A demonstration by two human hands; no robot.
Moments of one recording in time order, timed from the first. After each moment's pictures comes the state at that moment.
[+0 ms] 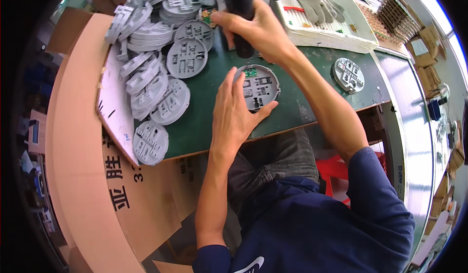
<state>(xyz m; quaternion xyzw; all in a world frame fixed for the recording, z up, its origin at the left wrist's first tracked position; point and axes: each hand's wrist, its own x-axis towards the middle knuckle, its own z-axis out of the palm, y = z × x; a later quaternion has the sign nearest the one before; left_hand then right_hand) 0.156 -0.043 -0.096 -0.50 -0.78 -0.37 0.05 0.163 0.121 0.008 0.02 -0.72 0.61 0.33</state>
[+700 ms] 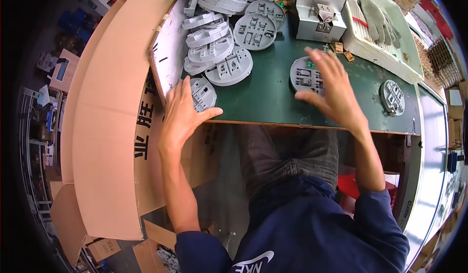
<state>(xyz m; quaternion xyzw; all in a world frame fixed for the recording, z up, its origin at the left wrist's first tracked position) 0.079 -0.229 -0.046 -0.32 -0.93 -0.17 -0.02 0.255 0.080 -0.058 -0.04 -0.96 0.16 0.24</state>
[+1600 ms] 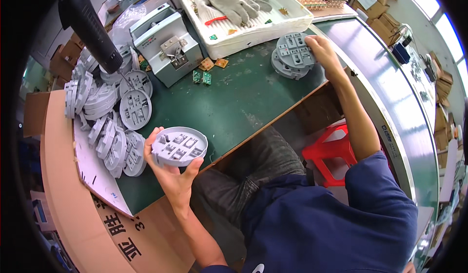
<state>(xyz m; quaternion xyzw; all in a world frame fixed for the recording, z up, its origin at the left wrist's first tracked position) 0.156 -0.102 -0.083 -0.40 -0.58 -0.70 -0.15 0.426 0.269 -0.064 -0.48 -0.69 0.41 0.37</state>
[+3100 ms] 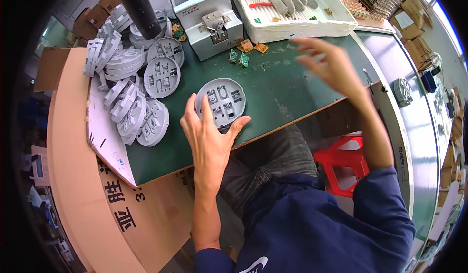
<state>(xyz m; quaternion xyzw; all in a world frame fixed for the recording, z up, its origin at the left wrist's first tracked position) 0.173 -0.076 -0.077 -0.45 -0.84 -0.29 0.06 0.347 0.182 -0.028 -0.24 -0.90 0.27 0.24</state>
